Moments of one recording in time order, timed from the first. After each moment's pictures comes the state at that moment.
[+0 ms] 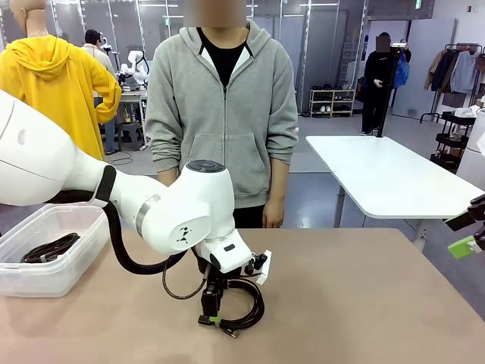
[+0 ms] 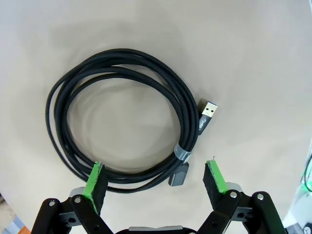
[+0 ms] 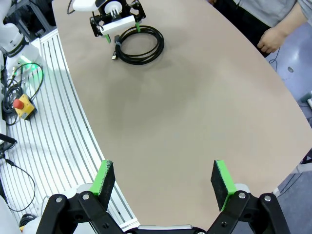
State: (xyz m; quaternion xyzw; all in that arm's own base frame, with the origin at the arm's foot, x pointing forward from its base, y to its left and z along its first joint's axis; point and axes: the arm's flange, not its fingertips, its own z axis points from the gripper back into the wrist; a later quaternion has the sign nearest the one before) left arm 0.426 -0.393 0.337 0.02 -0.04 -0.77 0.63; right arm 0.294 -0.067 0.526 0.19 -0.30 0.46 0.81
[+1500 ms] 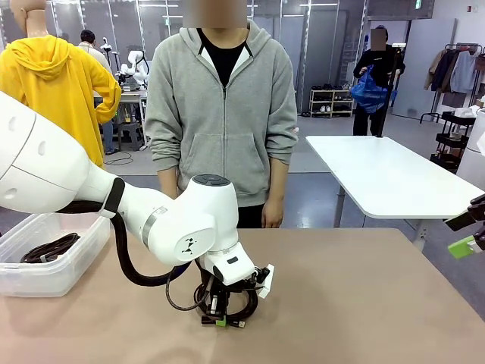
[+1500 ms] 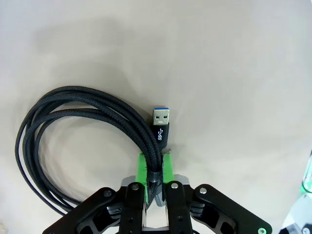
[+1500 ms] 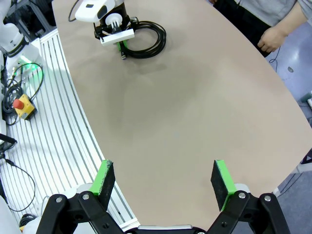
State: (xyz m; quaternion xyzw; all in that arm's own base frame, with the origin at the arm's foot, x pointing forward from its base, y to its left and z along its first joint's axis) left arm 0.421 -0.399 0.311 0.01 -0.02 -0.78 0.63; right arm 0.294 -0.067 0.526 0.19 -0.30 0.46 0.81
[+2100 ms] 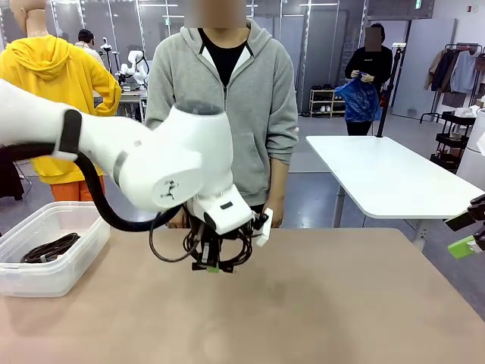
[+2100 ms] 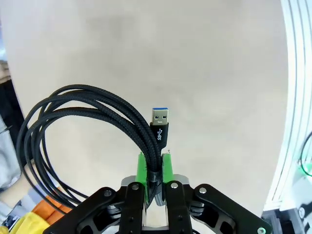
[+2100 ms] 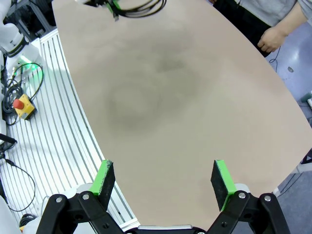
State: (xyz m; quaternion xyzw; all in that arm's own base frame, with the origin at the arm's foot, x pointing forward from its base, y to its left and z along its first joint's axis) left arm 0.392 -0.388 0.460 0.09 -0.08 -0.76 0.63; right arm 0.294 -0.067 0.526 0.19 -0.30 0.46 0.81
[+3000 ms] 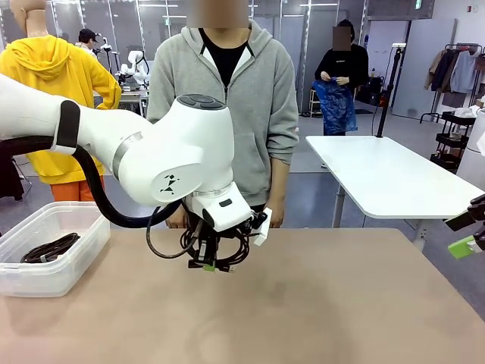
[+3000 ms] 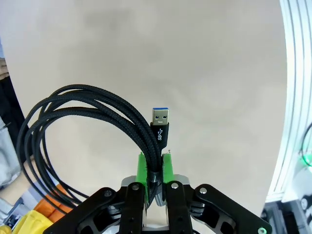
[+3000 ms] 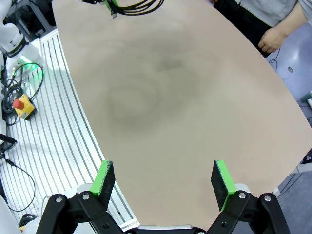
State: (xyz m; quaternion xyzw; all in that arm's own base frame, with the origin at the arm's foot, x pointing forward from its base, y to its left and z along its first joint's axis) left arm 0.395 -0.384 0.457 0.11 -0.06 -0.77 0.63; right arm 0.294 -0.067 0.526 0.19 -0.30 0.46 0.81
